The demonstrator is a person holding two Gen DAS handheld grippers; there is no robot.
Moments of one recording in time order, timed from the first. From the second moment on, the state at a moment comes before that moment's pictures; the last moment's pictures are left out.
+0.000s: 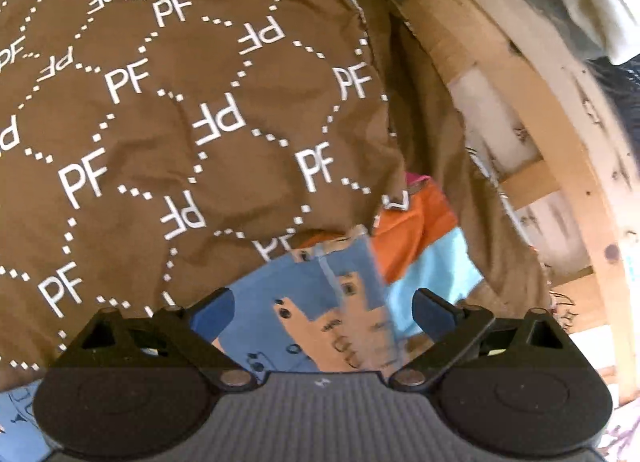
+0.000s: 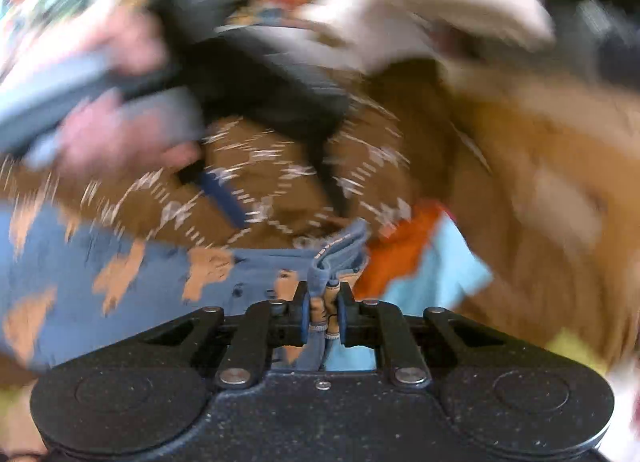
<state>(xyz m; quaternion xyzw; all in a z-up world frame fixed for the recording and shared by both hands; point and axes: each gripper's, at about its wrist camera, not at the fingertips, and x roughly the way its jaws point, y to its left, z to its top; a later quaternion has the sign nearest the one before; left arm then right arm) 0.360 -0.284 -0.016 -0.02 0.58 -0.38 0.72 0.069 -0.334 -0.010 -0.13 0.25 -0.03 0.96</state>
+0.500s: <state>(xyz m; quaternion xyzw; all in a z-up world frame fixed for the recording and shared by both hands) 0.339 -0.281 -0.041 -0.03 0.60 -0.38 0.70 0.063 -0.299 -0.025 -0.25 0.25 0.02 0.94</state>
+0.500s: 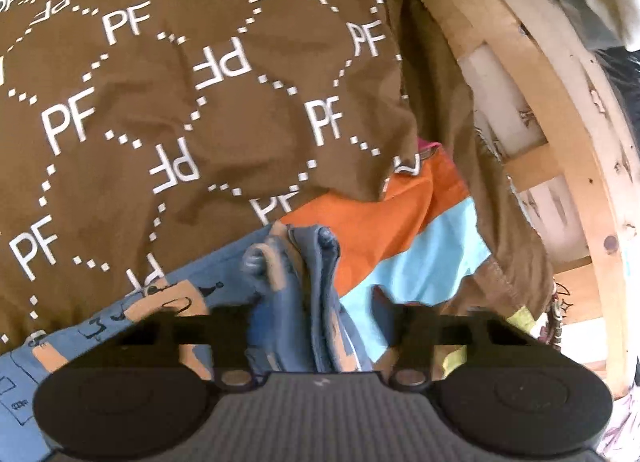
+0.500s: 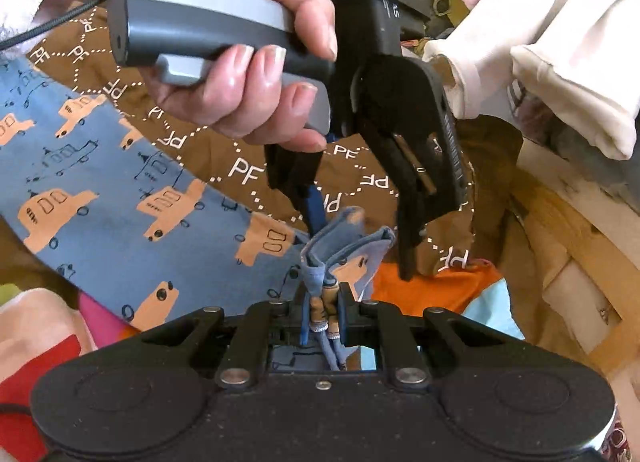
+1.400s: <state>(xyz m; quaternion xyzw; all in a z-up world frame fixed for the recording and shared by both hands) 0.290 -0.052 -0.042 -0.15 0.54 -0.30 0.77 0.034 -0.178 -0.014 -0.25 0.23 0.21 0.92</state>
